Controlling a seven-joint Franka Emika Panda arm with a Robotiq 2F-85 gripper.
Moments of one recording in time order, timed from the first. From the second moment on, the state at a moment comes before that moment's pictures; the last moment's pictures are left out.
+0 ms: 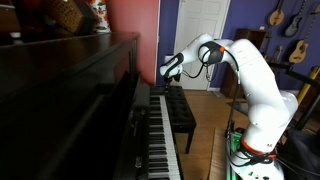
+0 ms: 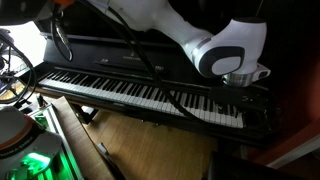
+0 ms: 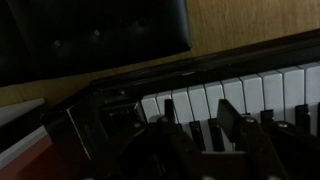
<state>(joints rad) -0.49 0.77 -0.14 -1.48 -0.02 2.39 -0.84</state>
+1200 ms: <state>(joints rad) -0.55 1.03 -0.08 -1.18 -0.02 2.40 -0.91</state>
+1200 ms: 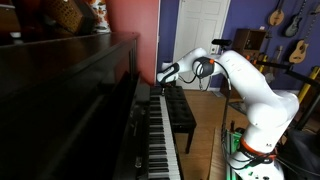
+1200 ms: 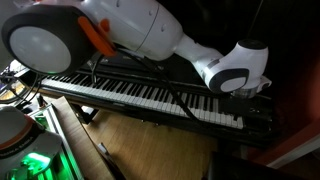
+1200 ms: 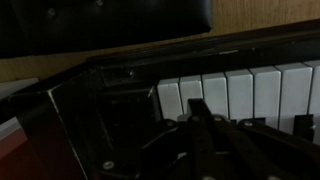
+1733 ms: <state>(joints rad) -0.57 1.09 -0.05 -1.12 -0.02 2.39 -0.93</state>
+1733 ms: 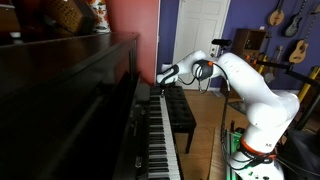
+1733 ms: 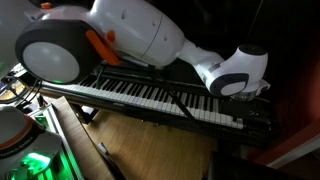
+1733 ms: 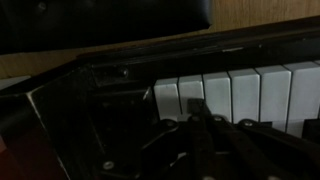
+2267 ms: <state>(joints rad) -0.57 1.10 -0.05 -1.10 -0.02 2.38 -0.93</state>
